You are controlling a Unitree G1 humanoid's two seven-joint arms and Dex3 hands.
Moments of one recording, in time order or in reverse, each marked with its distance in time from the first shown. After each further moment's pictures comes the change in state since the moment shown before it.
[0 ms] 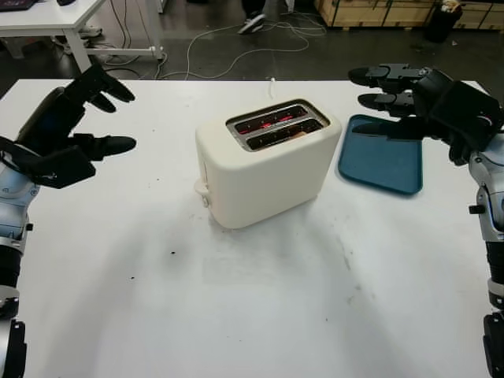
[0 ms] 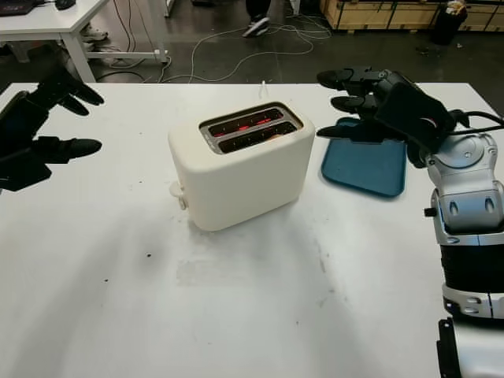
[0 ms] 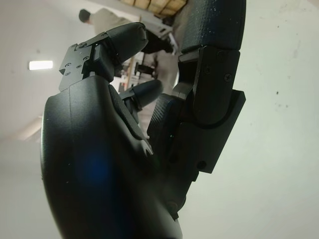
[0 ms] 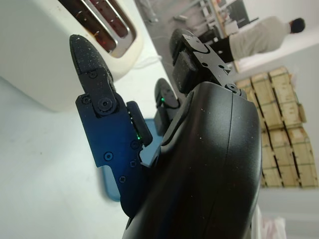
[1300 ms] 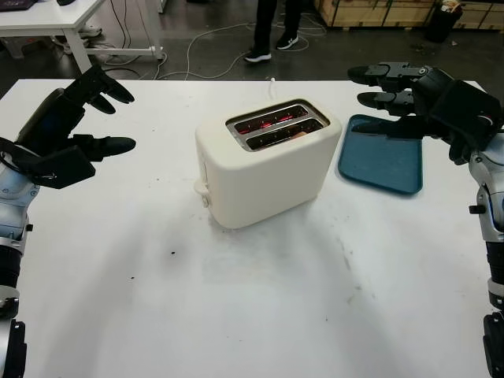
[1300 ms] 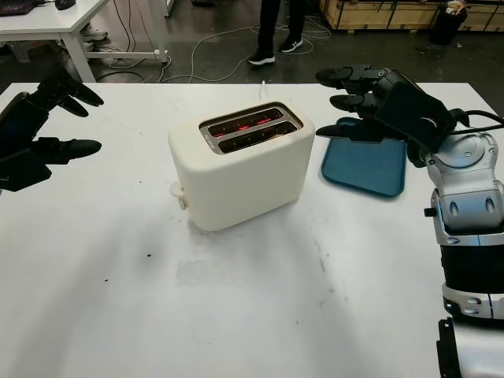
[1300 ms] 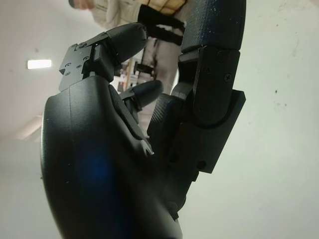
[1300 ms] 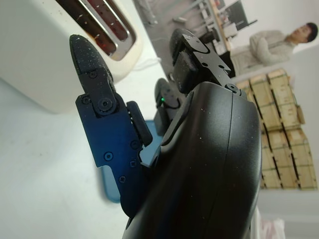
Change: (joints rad) left arm 0.000 0.000 0.000 0.009 0.000 -0.002 -0.001; right arm 0.000 0.000 0.000 -0.005 0.003 0.000 0.000
